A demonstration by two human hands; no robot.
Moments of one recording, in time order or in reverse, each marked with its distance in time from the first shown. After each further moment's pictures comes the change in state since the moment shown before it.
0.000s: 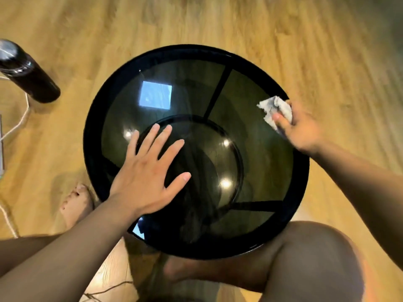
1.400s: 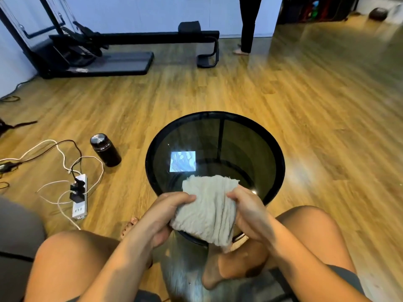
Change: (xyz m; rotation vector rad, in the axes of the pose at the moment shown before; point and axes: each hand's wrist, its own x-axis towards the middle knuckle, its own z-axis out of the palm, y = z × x) left_hand -0.139 0.094 -0.127 -1.560 -0.191 -0.734; right_hand -0.268 -0.136 0.033 1.609 -0.423 0.193
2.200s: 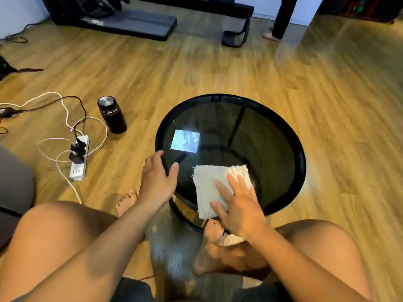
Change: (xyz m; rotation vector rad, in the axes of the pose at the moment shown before) left_hand 0.087 -0.035 -0.058 0.691 0.606 0.393; right_hand 0.037 0.038 -0.008 -1.881 0.069 -0.190
